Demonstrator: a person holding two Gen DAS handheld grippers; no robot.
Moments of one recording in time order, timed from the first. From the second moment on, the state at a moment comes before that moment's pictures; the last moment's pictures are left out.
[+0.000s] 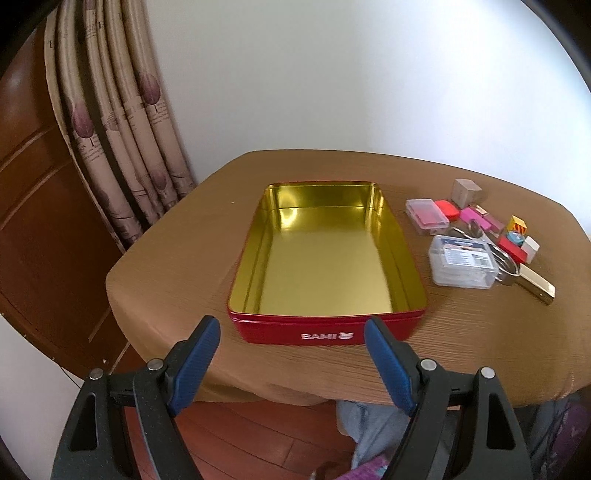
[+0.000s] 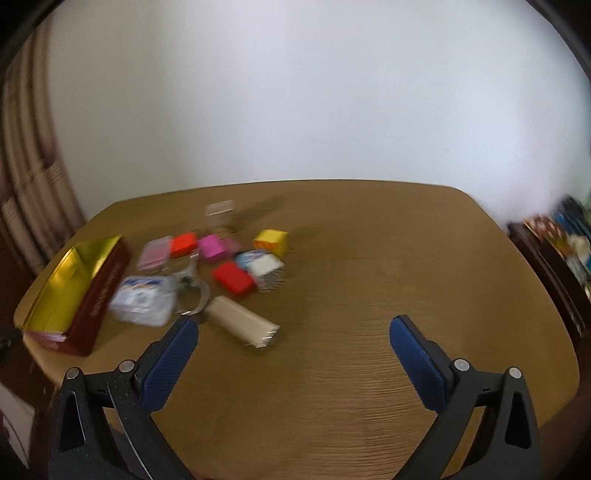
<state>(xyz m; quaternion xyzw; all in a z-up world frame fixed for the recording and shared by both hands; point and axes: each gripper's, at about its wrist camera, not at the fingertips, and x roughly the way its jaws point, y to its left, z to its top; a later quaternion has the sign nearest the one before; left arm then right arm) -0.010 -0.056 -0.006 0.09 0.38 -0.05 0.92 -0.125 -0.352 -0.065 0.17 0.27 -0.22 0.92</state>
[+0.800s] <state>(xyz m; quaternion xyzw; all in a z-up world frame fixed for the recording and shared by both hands) 0.012 -0.155 -0.019 0.14 0.44 -0.11 0.88 -0.100 -0.442 -0.116 0.18 0.31 -0.27 0.89</state>
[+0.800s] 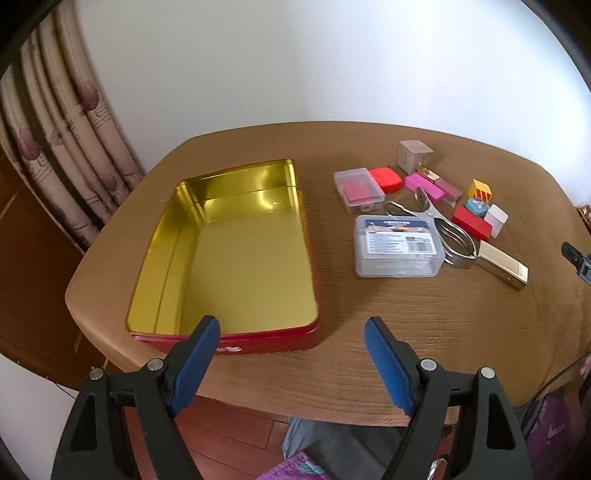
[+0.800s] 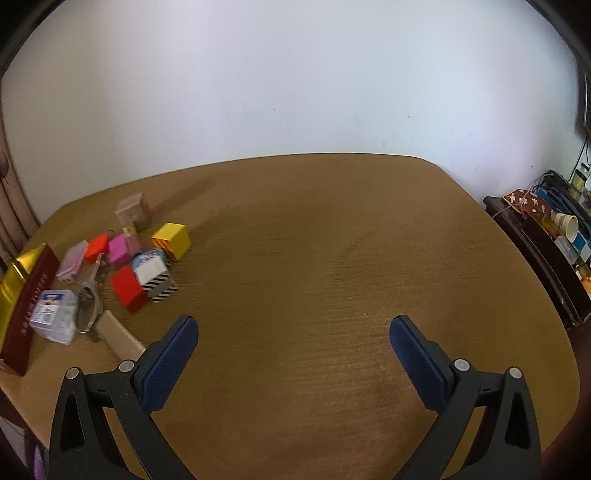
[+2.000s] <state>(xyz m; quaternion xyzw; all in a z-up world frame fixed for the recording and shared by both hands) 0.025 -0.208 -0.053 0.13 0.52 -0.23 0.81 -0.021 -0.376 -0.097 0.03 0.39 0.08 0.92</state>
